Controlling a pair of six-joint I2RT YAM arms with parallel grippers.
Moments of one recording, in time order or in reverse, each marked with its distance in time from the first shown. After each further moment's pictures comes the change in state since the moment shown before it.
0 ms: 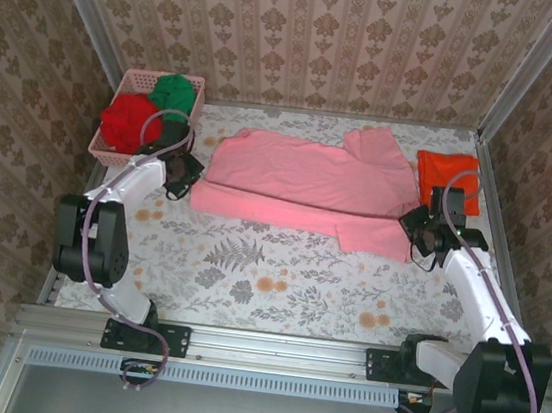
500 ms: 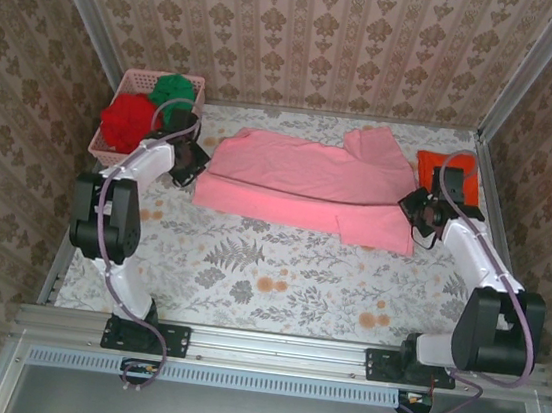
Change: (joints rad) left arm 0.002 0.183 0.175 -0.034 0.019 0.085; right arm -0.042 0.243 0.129 0.090 -0.050 -0.071
